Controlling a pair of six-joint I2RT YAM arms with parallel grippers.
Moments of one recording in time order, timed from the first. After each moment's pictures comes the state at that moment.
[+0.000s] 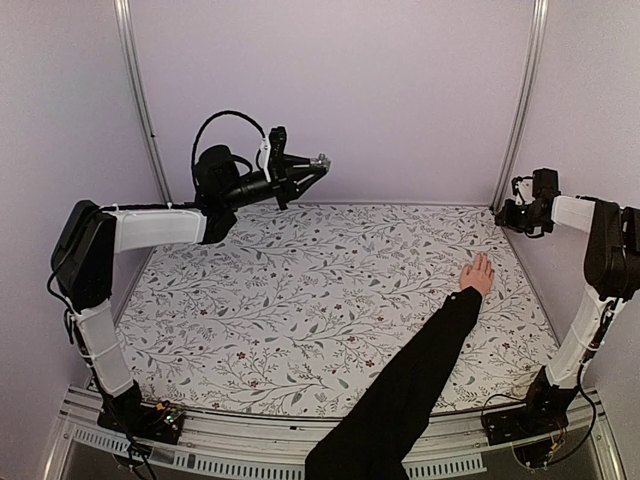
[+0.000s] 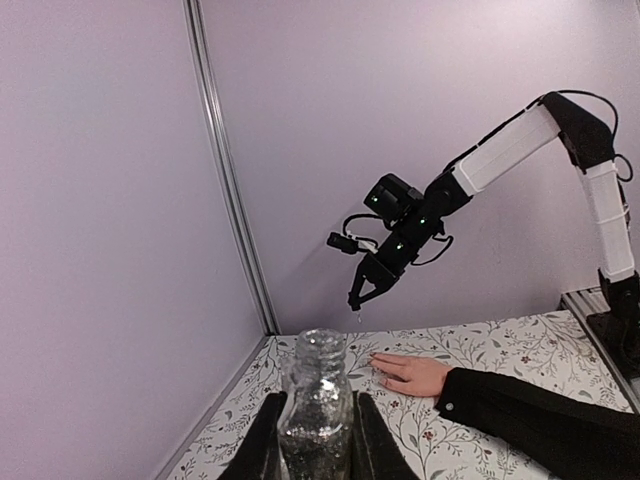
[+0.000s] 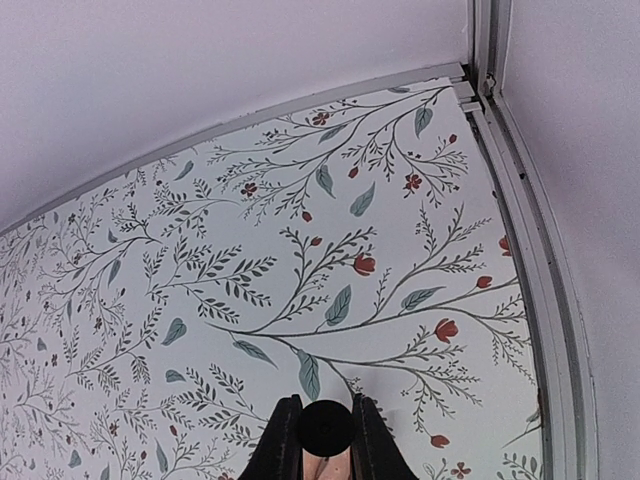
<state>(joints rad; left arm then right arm) -0.54 1.87 1.33 0.82 0.75 0.03 -0.20 1.83 1.34 -0.25 -0.30 0.12</state>
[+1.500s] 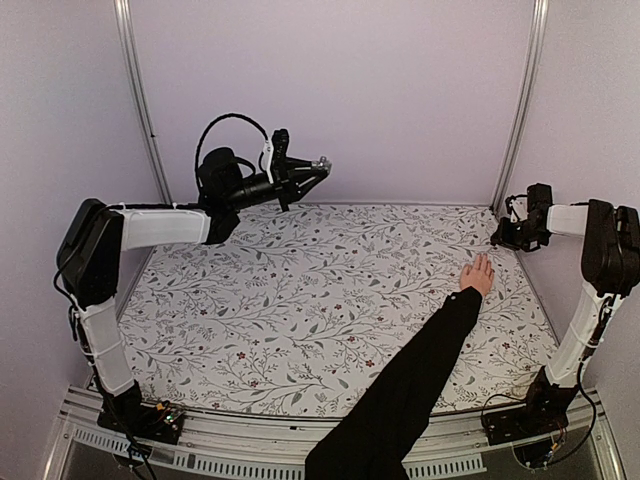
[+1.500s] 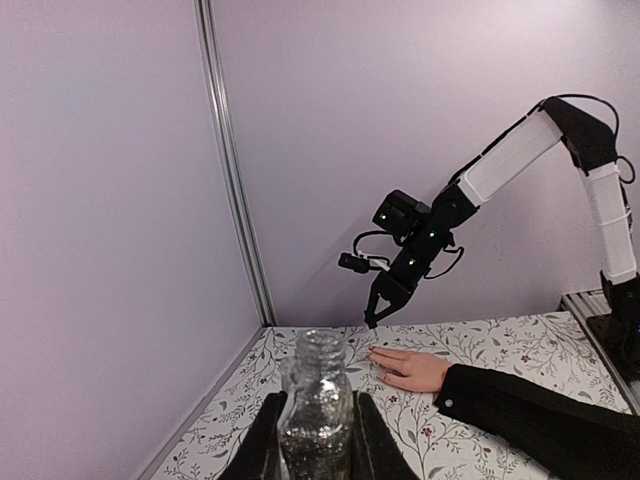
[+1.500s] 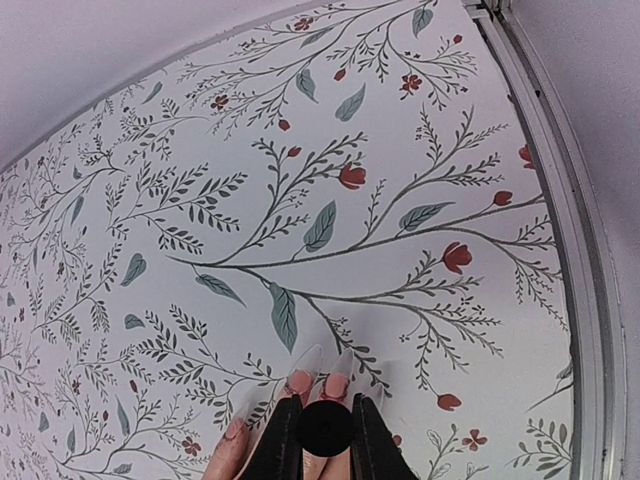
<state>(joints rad) -0.53 1.91 1.34 0.83 0.75 0.00 -0.20 1.87 1.26 -0.28 -0.30 0.08</state>
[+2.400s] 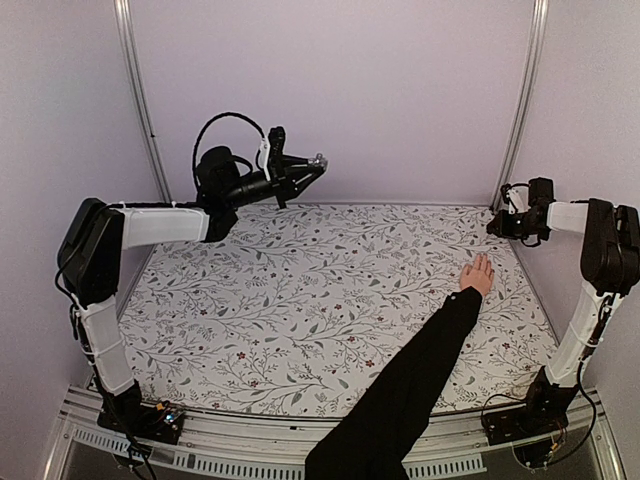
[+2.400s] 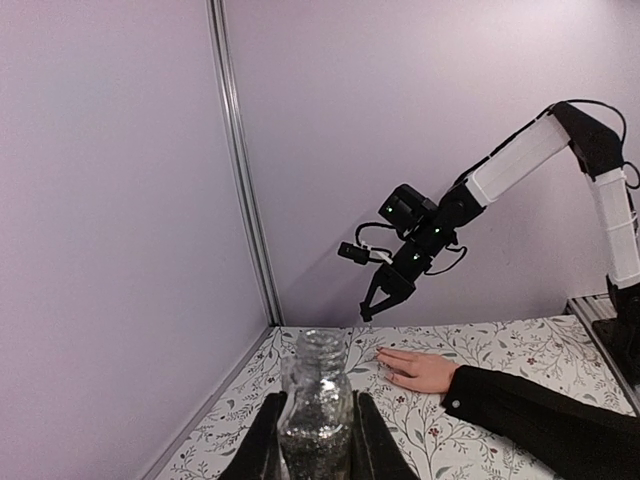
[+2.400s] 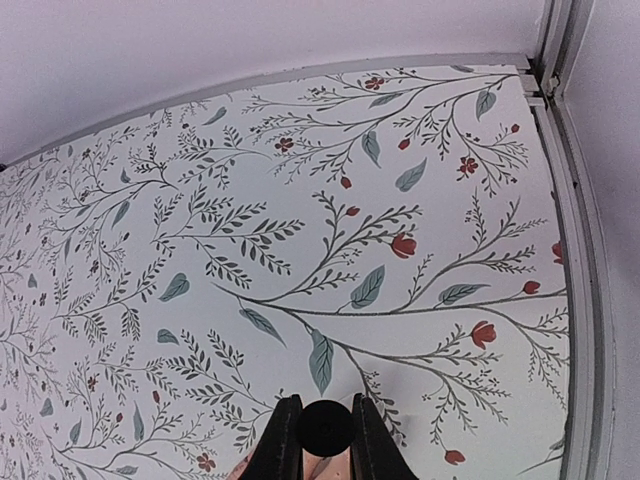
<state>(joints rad) -0.51 1.92 1.35 0.83 0.75 -0.01 -0.20 1.88 1.30 -0.22 -0.40 -0.03</state>
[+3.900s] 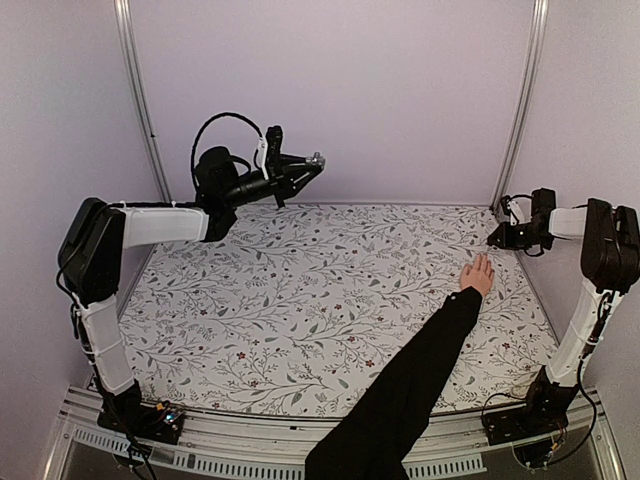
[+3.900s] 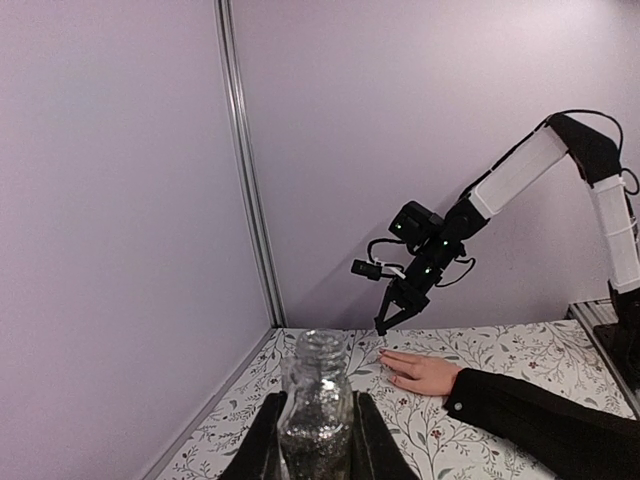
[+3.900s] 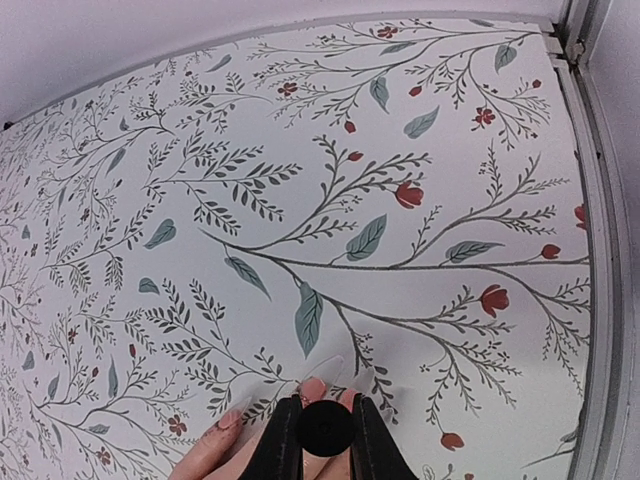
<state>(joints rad) -0.50 1.93 1.36 0.85 0.75 -0.04 -0.24 1.91 1.26 -0.23 -0.49 -0.15</state>
